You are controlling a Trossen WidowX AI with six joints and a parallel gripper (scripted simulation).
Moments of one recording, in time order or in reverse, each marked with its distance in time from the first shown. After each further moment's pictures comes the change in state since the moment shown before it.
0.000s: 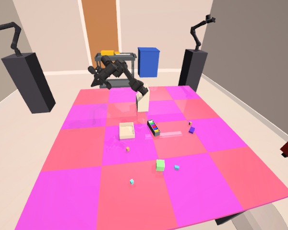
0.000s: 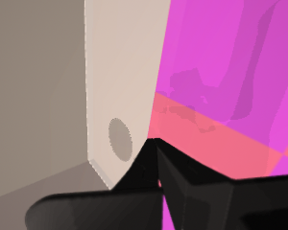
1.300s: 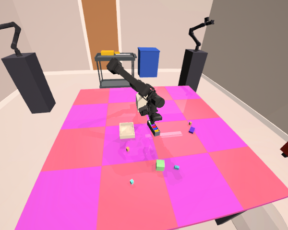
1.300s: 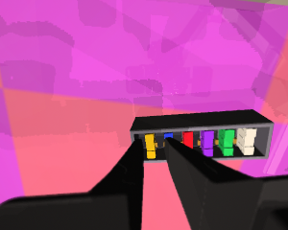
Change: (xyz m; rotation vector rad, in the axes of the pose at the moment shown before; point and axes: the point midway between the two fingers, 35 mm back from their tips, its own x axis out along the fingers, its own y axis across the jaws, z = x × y) arm -0.151 -0.309 -0.286 -1.263 0.827 -0.565
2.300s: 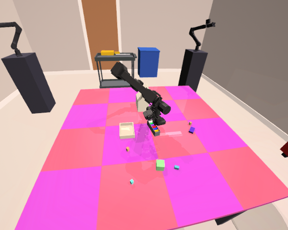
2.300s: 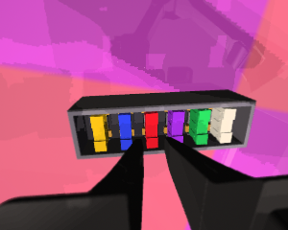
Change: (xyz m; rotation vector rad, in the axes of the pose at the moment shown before) arm 0.034 -0.033 -0.034 -0.076 0.018 -0.181
